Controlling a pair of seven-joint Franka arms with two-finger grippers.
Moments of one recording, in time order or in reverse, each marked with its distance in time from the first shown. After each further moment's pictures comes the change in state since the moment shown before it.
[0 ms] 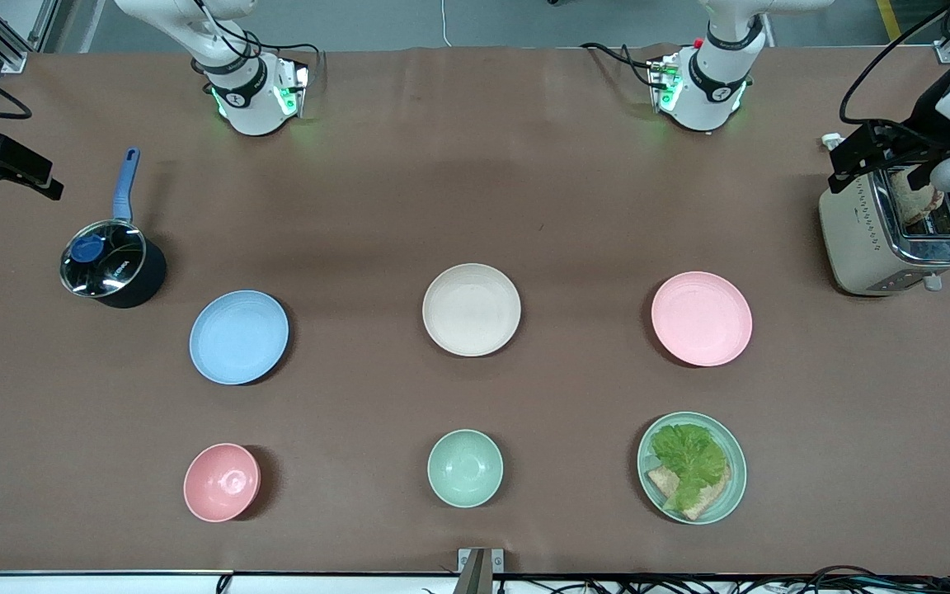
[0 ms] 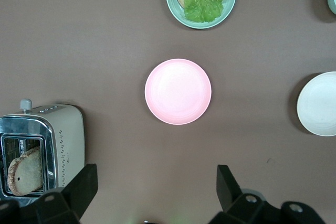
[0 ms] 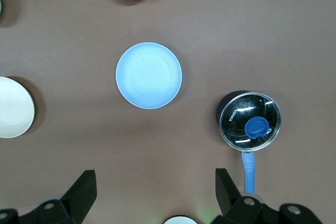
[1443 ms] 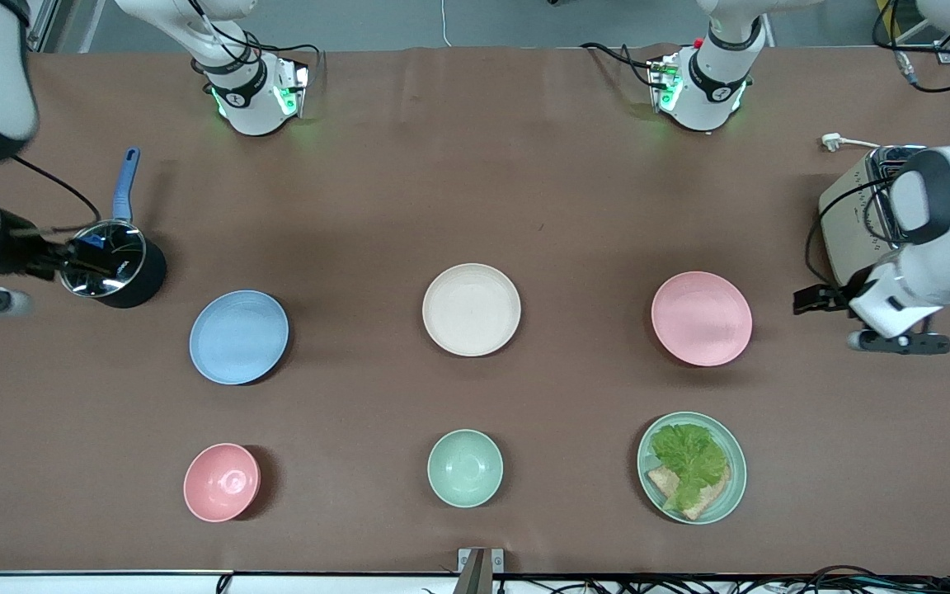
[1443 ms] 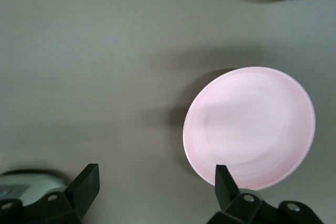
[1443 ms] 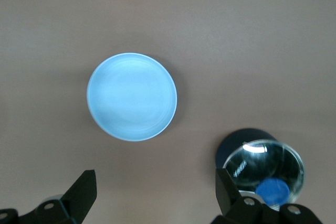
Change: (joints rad) left arm 0.175 0.317 0.014 -0.443 -0.008 0.665 0.299; right arm -0.030 0.148 -0.018 -0.315 0.000 0.442 -0.190
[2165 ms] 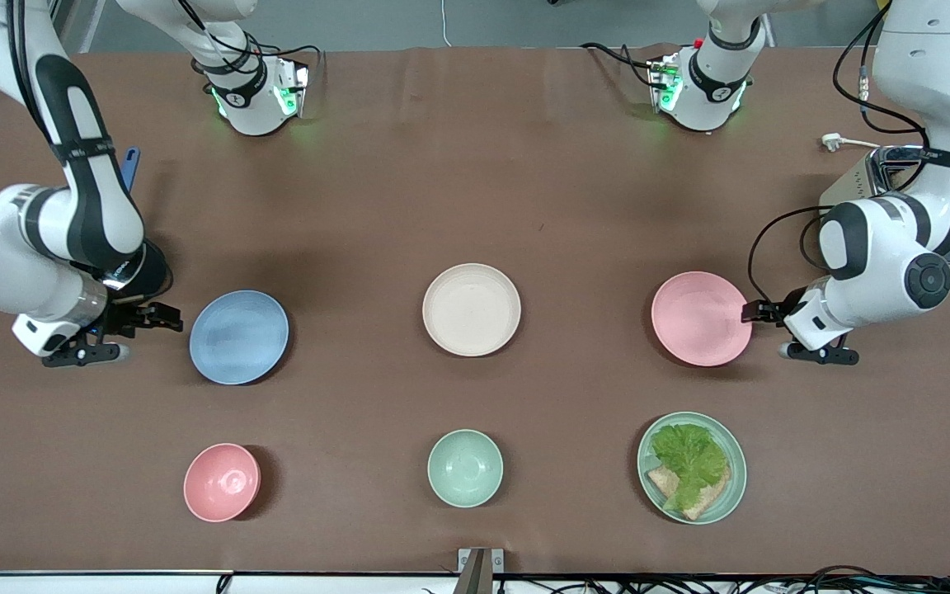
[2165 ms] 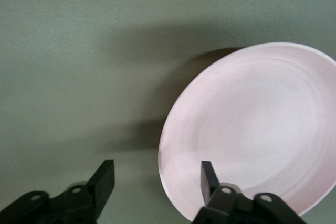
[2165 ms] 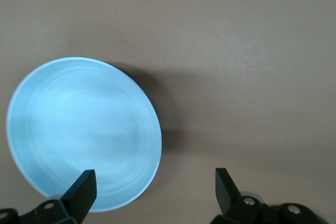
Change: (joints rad) left arm -0.001 0.167 -0.007 -0.049 -0.103 0.139 0.102; right arm -0.037 0.222 -0.013 -0.236 0.119 0.480 -0.188
